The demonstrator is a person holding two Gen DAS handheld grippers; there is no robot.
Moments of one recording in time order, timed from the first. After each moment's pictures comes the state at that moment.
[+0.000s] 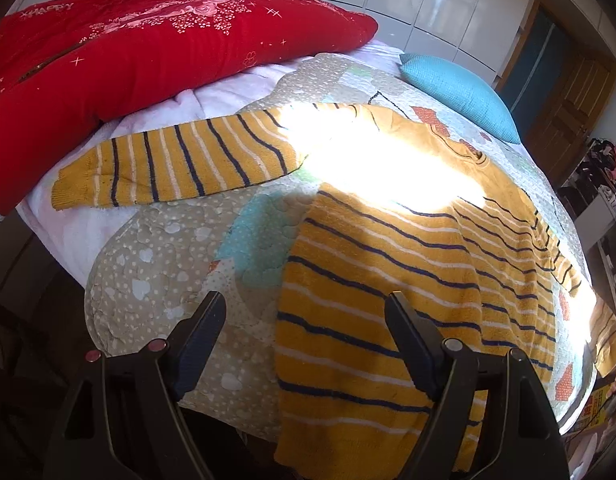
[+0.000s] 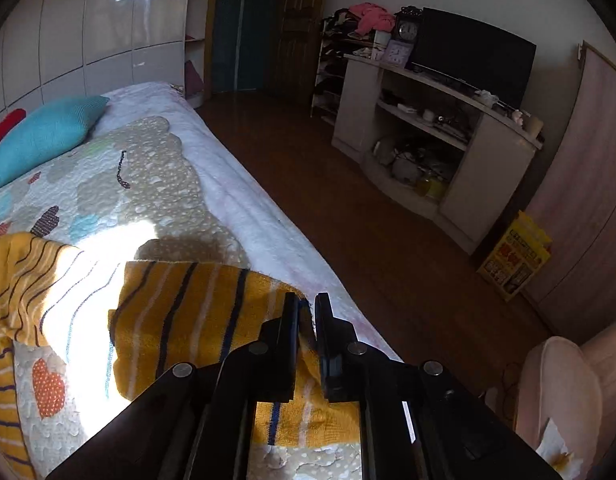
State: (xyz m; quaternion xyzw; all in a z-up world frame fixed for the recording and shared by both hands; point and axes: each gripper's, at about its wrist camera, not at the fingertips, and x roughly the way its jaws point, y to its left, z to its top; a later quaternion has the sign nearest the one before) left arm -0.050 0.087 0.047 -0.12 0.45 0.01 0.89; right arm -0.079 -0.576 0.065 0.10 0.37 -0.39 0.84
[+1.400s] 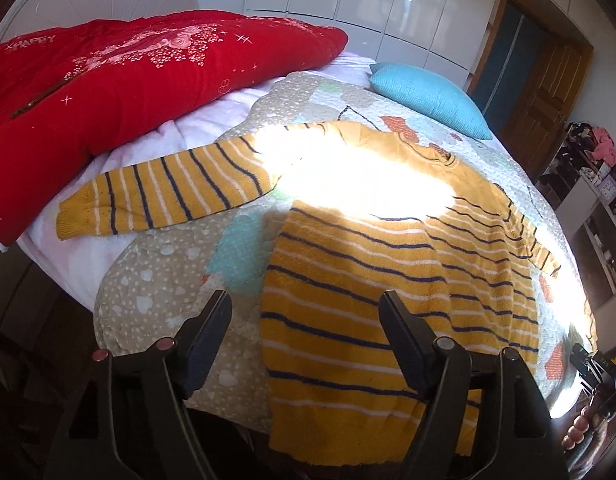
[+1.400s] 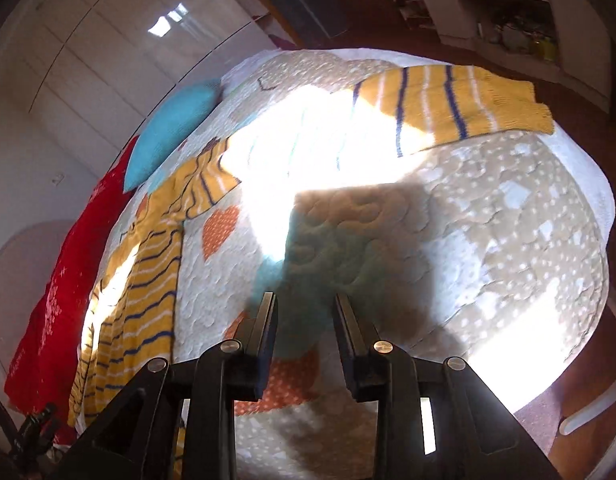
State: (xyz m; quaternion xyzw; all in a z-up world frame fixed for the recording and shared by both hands) left arm -0.067 0.069 0.076 -0.09 0.42 -0.03 0.90; right arm -0.163 -0.488 -0.019 0.37 0.35 -0.13 0.85
